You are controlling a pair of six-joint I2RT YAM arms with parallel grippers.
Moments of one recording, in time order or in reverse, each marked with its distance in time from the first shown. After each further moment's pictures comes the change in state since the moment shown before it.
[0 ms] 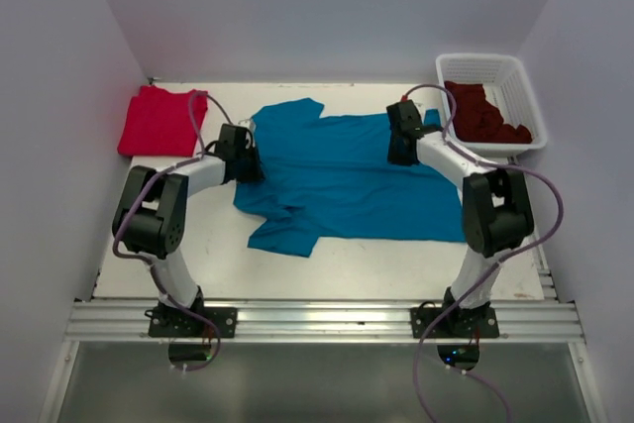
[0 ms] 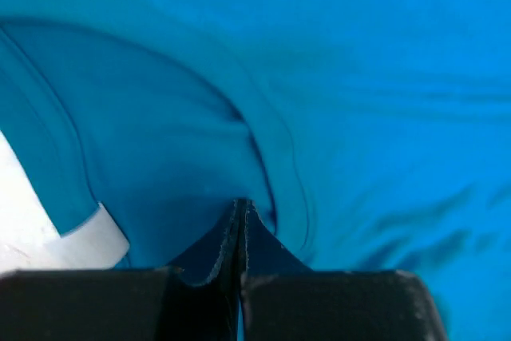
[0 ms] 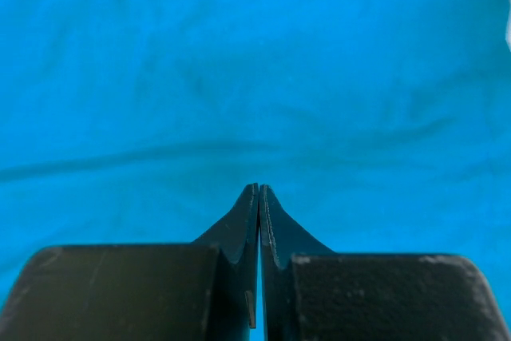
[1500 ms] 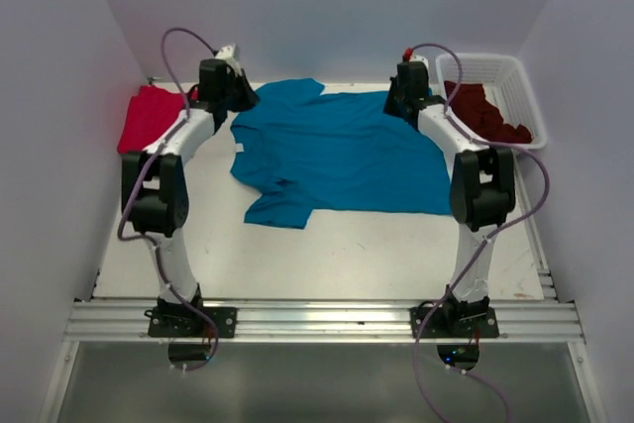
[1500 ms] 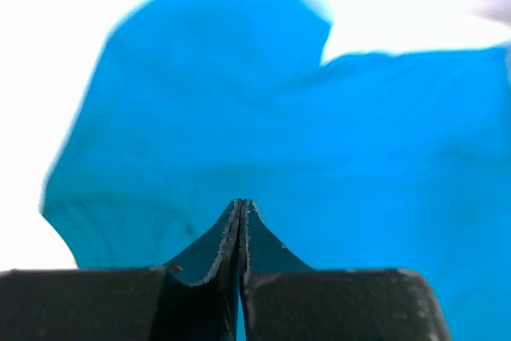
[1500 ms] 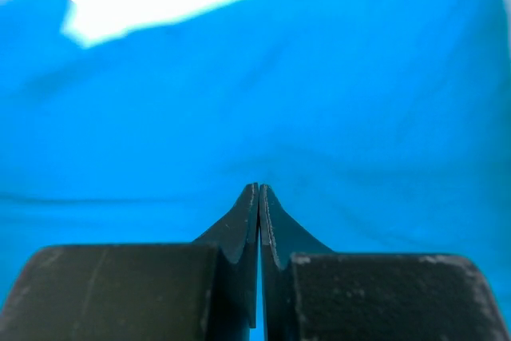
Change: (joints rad) left arm 0.110 0.246 0.570 0.024 0.088 0.041; right arm -0.092 0.350 0.428 0.199 -0.154 -0.045
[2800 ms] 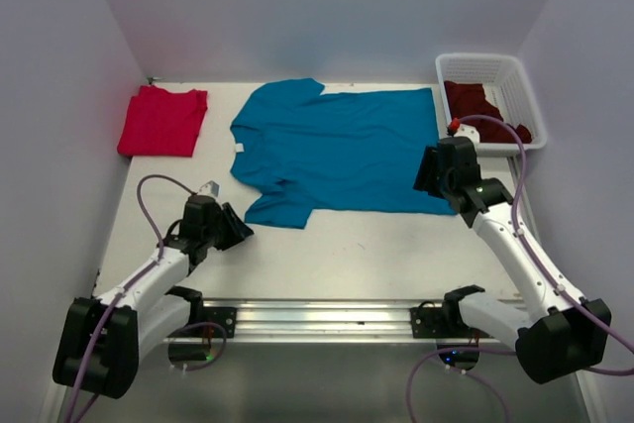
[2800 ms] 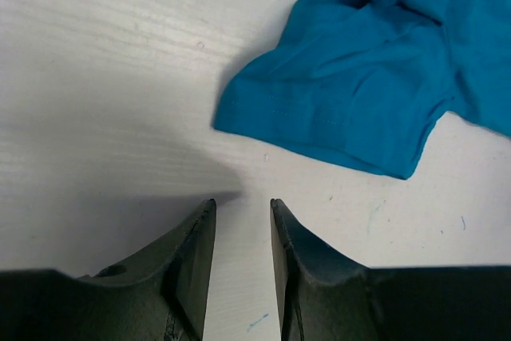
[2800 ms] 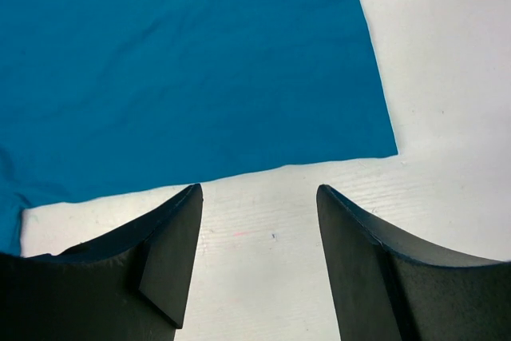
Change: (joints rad) left arm -0.084 -1.064 -1.282 -0.032 -0.053 -0.341; right arm 0.056 -1.046 -0.777 -0.346 0.151 0.066
